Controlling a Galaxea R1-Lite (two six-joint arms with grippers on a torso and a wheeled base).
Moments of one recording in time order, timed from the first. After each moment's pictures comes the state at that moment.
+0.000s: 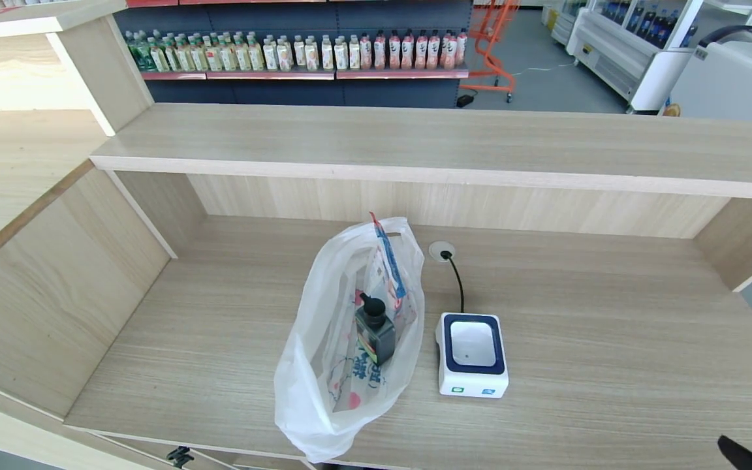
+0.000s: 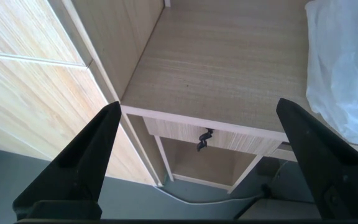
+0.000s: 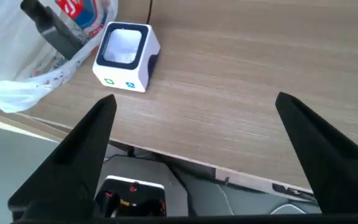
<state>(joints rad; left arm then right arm) 0.00 0.00 0.00 0.05 0.13 0.01 0.11 0.54 -0.12 -0.25 0.13 0.01</state>
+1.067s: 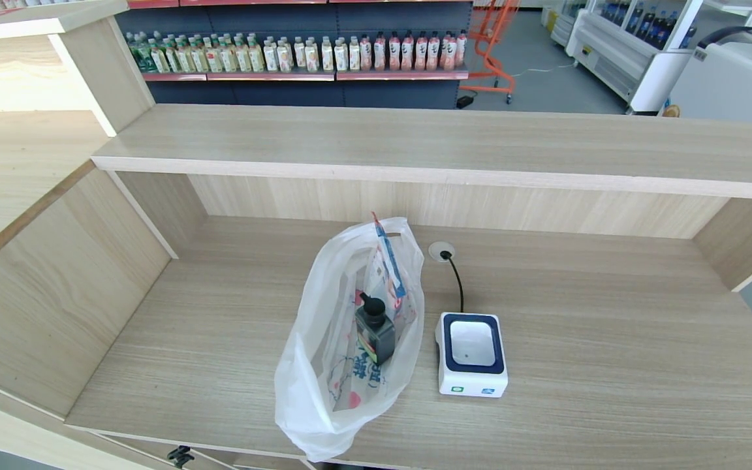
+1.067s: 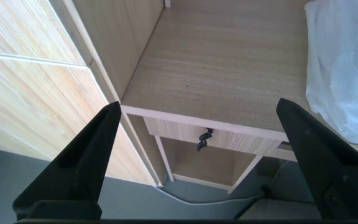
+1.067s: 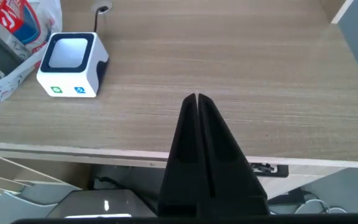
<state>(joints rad) 0.00 0.00 0.00 0.05 0.13 0.01 0.00 0.00 0.00 0.00 0.00 -0.02</state>
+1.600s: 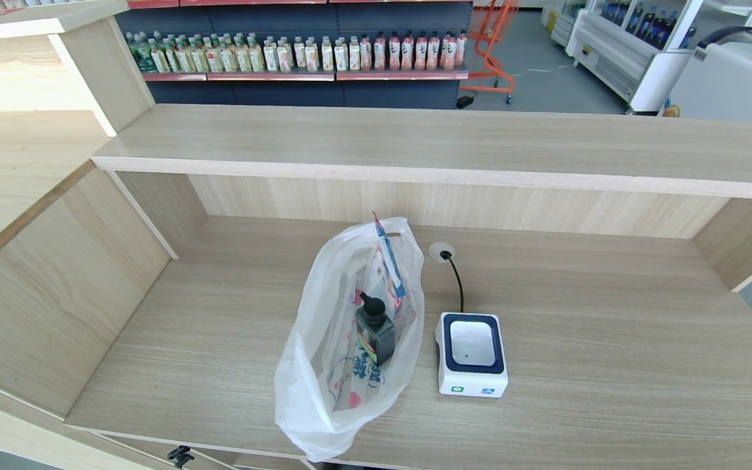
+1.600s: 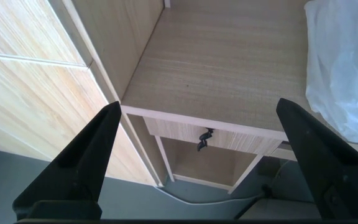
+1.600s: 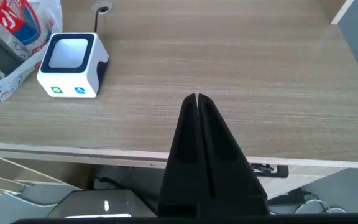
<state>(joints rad) 0.00 0.00 0.00 0.05 0.13 0.02 0.00 0.00 0.00 0.00 0.00 -0.02</state>
